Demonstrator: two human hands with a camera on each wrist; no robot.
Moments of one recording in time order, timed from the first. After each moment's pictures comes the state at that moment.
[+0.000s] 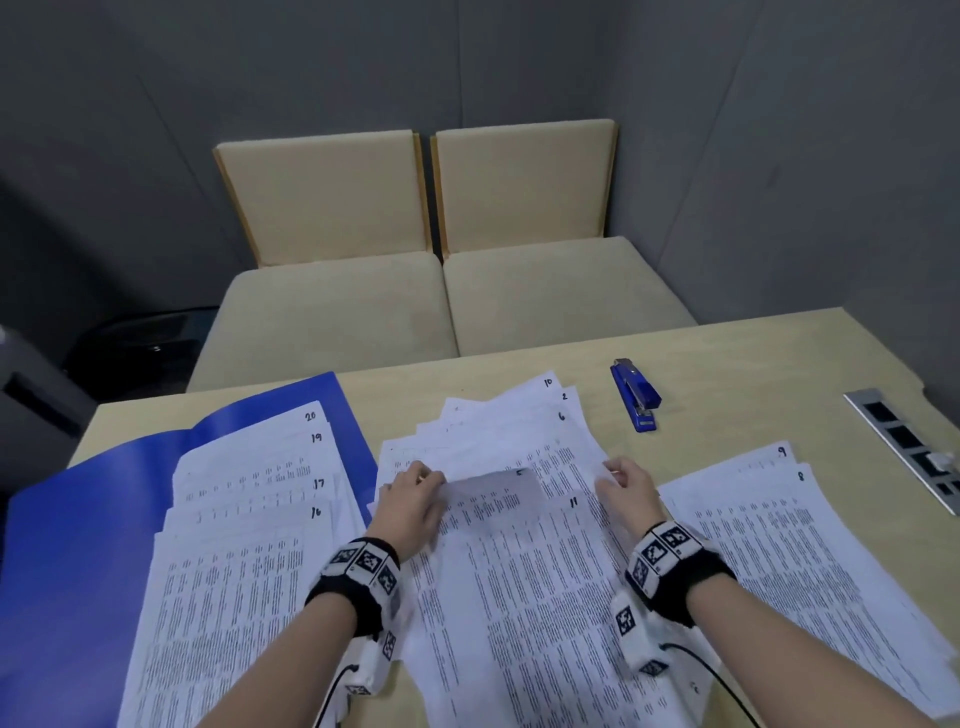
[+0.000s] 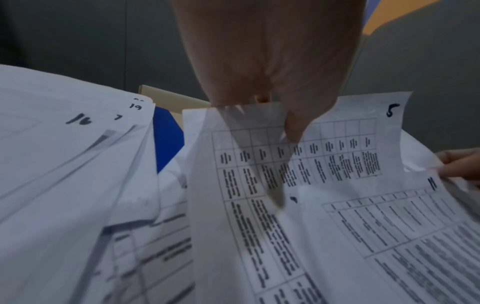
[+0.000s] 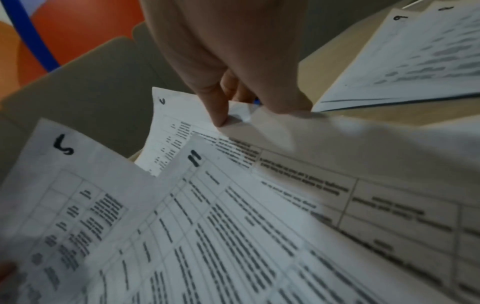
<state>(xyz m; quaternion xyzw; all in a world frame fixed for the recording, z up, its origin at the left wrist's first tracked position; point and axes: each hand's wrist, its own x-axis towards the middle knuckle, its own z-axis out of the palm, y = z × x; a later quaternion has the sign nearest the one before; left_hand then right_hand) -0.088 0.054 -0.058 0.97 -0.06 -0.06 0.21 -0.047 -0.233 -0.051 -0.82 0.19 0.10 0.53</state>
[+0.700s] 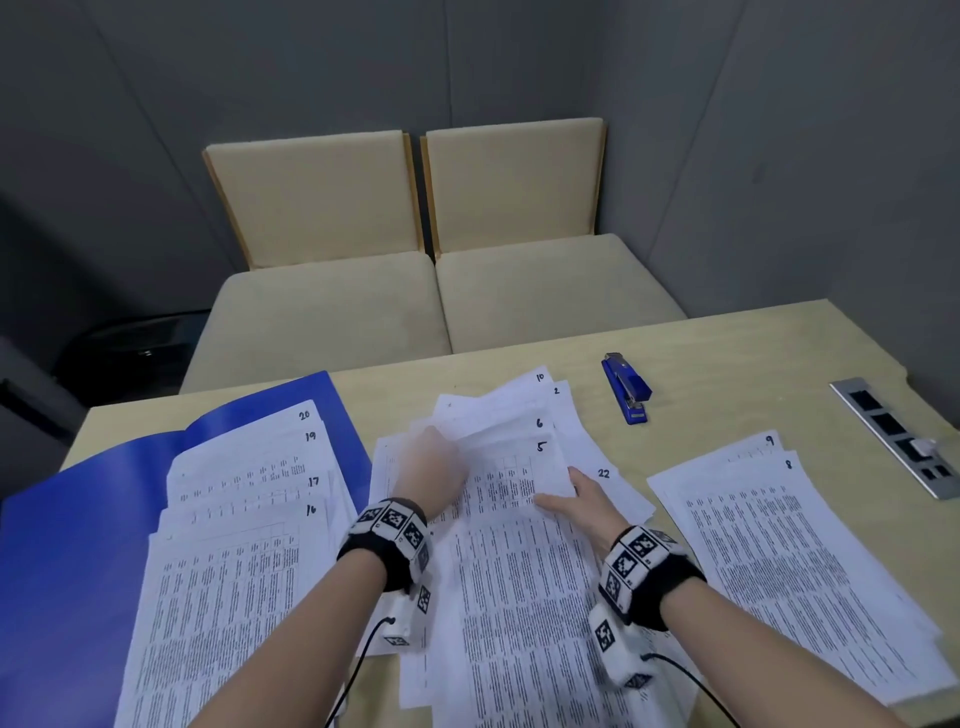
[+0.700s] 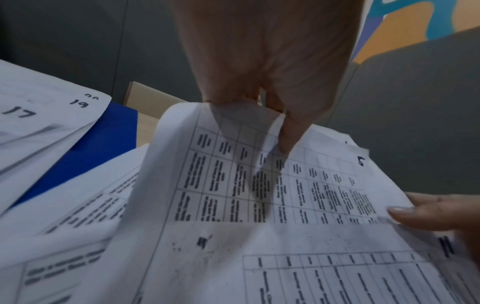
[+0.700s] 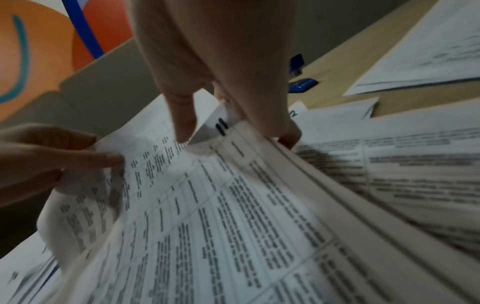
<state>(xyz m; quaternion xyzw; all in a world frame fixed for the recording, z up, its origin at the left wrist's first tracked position) -0.056 0.022 -0.035 0.96 0.01 -0.04 0.28 -0.063 -0.204 -0.058 -0.73 0.15 0.27 0.62</state>
